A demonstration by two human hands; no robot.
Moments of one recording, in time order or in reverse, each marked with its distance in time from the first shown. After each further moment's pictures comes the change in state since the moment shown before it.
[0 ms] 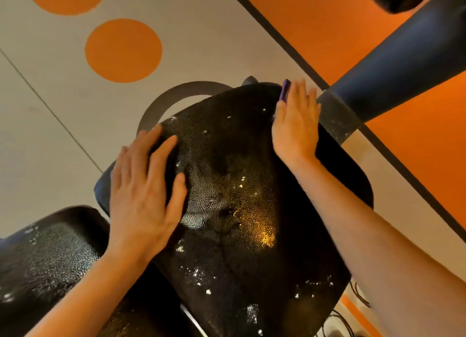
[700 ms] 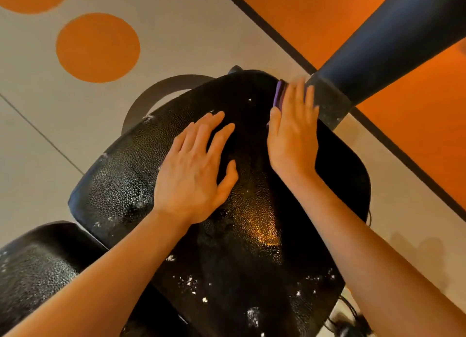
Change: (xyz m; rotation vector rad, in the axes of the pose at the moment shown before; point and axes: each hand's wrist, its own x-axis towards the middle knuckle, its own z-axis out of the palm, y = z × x) left_hand 0.051 0.047 0.042 0.124 -0.172 0.338; right_hand -0.034 0.010 0.004 -0.058 0.065 0.083
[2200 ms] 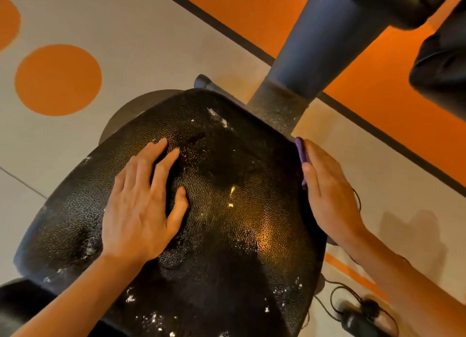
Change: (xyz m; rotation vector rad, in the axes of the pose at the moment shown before) left_hand 0.001 0.003 -0.001 0.025 -0.055 -0.011; right_hand -0.064 0.134 -0.042 0.281 -0.069 0.035
